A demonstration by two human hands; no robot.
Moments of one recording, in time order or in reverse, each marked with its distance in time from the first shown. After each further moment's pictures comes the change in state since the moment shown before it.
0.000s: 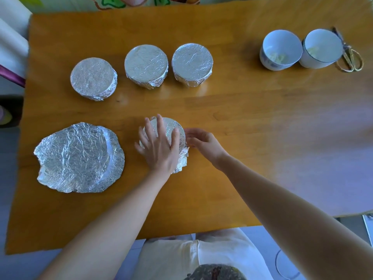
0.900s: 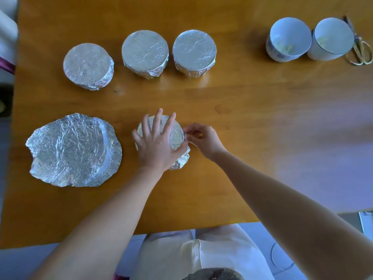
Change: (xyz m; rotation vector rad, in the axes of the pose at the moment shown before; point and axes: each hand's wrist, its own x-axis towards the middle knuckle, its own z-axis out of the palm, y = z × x) left_hand 0.008 -0.028 0.006 0.344 0.043 0.361; right_hand 0.013 0.017 0.000 -0.326 0.085 -0.149
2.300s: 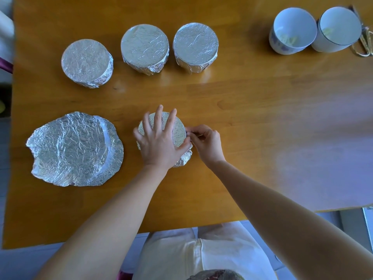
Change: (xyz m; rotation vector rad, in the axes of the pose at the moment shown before) left_hand 0.000 0.001 0.002 0.016 0.007 -0.022; right_hand -0.016 0.012 0.025 0.061 0.267 -0.120
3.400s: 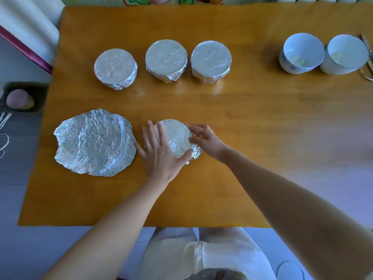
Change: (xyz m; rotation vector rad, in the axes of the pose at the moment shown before) left_hand -0.043 -0.006 -0.010 -0.199 -0.049 -0.253; right_hand 0.022 -0.025 -0.009 -0.124 -0.512 0.151
